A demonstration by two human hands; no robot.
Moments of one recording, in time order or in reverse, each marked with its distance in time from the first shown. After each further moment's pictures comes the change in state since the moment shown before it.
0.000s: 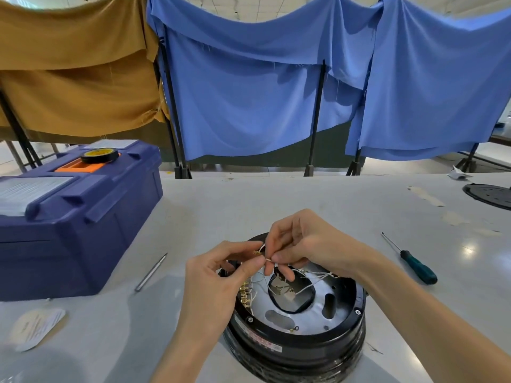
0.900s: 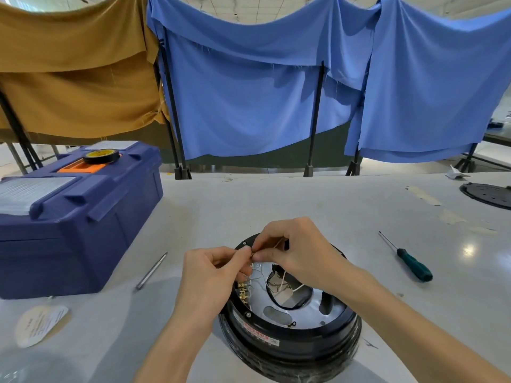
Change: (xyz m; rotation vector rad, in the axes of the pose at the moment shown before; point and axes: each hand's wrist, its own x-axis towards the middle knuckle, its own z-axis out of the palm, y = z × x) left_hand 0.007 0.000 -0.001 -0.005 -0.002 -0.277; right_hand -0.007 -0.007 0.033 -0.563 0.359 -0.169
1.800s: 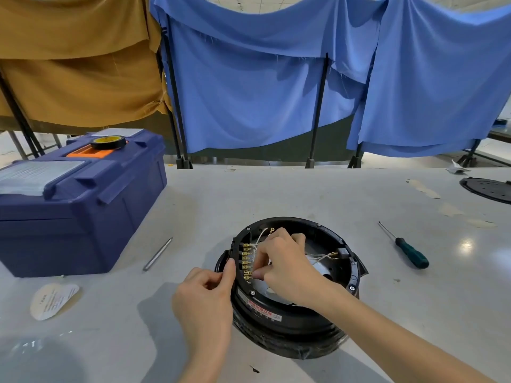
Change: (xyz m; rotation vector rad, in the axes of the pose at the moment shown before) left_hand -0.035 -0.051 0.009 0.204 0.540 -0.002; right_hand -0.014 0.011 0.062 -0.289 -0.085 0.264
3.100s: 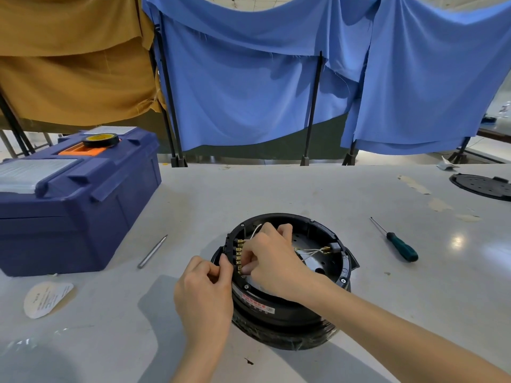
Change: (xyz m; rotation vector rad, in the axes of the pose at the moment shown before) left_hand 0.000 -0.003 0.006 0.182 -0.023 0.237; right_hand -0.003 -0.015 -0.005 -0.169 0.058 -0.109
